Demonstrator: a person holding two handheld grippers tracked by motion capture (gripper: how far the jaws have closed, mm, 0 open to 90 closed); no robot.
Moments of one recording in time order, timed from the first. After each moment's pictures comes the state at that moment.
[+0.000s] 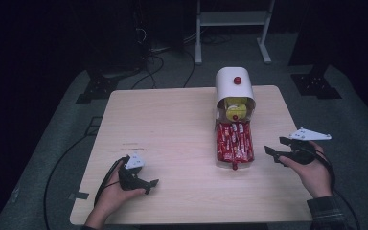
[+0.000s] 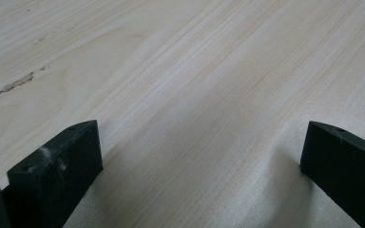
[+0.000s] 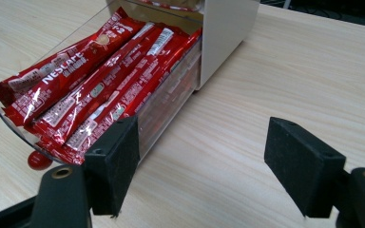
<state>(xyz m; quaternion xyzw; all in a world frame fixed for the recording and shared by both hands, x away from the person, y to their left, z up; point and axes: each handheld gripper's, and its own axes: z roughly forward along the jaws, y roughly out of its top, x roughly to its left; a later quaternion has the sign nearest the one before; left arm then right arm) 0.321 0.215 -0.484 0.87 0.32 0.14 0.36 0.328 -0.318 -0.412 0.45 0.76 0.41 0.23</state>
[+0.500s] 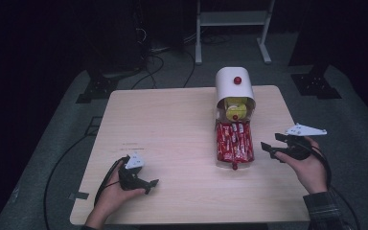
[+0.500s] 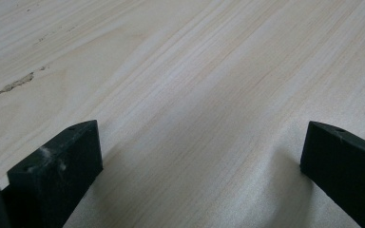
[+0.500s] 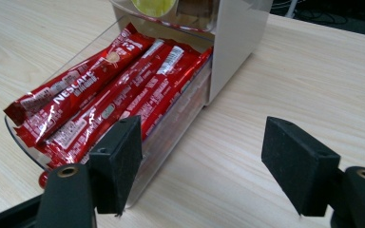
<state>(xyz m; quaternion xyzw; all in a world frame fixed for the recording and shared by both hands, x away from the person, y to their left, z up) 0.321 0.215 -0.484 0.87 0.32 0.14 0.36 0.336 -0.307 -0.404 0.45 0.76 0.42 0.22</state>
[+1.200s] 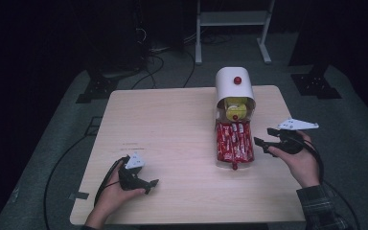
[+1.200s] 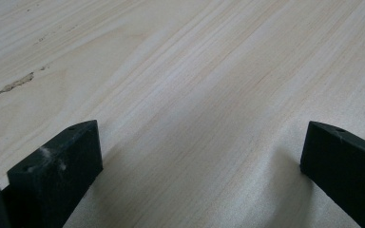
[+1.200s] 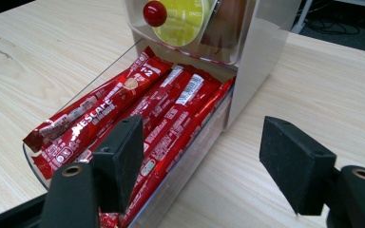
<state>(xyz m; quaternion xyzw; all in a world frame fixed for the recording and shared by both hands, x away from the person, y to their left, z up) 0.321 0.215 -0.484 0.87 0.32 0.14 0.36 0.349 -0.288 -0.393 0.43 0.76 0.43 0.22</state>
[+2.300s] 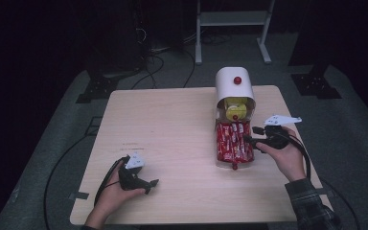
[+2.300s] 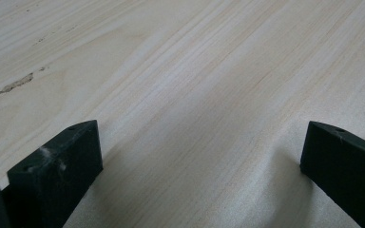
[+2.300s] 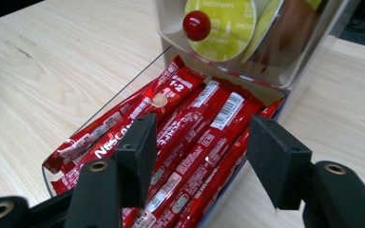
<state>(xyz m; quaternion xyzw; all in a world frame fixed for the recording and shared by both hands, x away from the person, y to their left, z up) 0.321 0.215 -0.484 0.87 0.32 0.14 0.36 0.367 -0.257 -0.394 0.41 0.78 0.43 0.19</state>
